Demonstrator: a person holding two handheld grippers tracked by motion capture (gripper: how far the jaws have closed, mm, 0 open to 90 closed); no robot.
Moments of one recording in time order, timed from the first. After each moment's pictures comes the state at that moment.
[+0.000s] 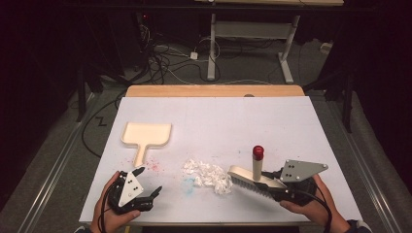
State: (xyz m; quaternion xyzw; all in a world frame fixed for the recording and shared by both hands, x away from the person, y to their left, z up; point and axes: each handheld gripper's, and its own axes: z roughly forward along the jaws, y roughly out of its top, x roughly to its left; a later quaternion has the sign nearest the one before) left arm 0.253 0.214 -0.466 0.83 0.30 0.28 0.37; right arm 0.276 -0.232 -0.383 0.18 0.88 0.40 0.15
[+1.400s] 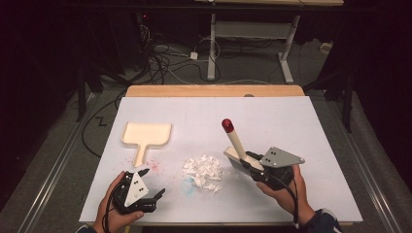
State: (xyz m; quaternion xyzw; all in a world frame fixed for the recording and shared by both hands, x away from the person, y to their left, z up) left arm 0.256 0.207 -0.472 0.85 0.28 0.27 0.36; right arm 0.306 -0.190 -0.399 0.27 0.83 0.42 0.26
